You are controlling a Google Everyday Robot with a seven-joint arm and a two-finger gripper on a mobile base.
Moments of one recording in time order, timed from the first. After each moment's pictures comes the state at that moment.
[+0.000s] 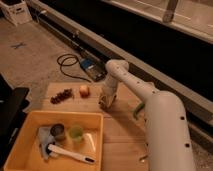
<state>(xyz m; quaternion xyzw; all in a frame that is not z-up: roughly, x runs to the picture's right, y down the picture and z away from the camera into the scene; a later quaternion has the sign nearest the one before) -0.007 0.083 0.916 -0.32 -0.33 -0.33 0.82</state>
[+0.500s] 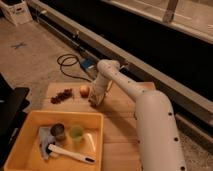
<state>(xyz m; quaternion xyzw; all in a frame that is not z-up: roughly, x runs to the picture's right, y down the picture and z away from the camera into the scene) -0.072 0.071 0.928 -0.28 -0.37 -0.36 0.81</state>
